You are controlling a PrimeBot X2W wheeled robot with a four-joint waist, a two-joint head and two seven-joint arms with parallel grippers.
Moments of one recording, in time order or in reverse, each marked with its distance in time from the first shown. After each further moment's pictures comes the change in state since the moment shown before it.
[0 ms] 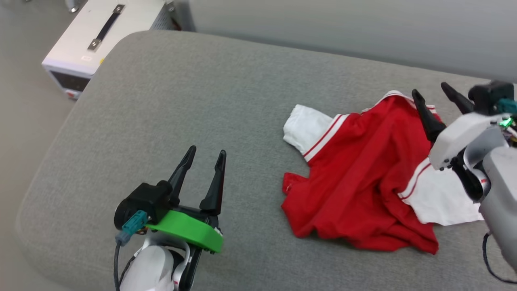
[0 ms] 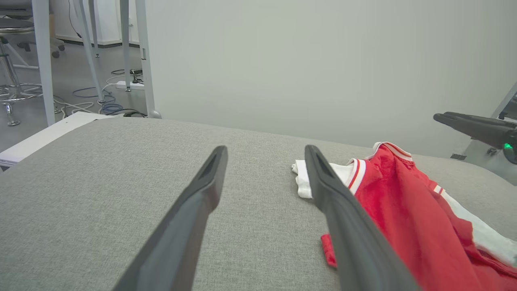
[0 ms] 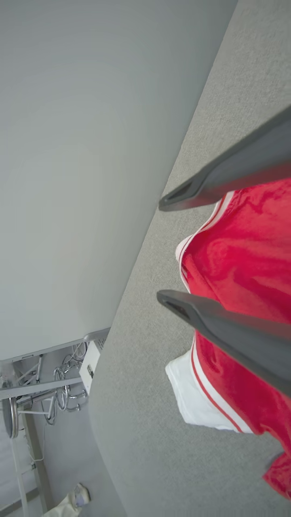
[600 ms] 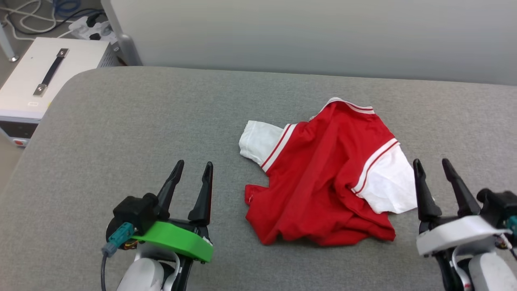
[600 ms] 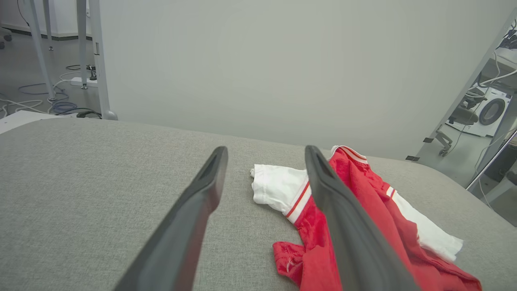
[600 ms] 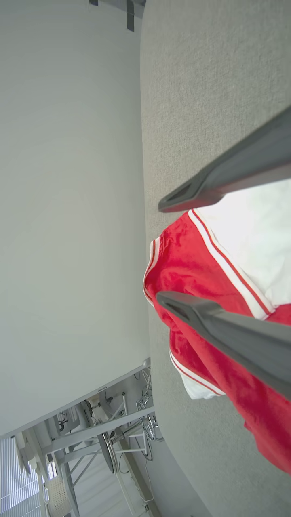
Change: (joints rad) left arm 0.059 0.008 0.040 0.001 -0.055 0.000 0.000; right arm 0.616 0.226 -0.459 -0.528 -0.197 -0.001 -0.083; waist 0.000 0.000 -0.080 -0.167
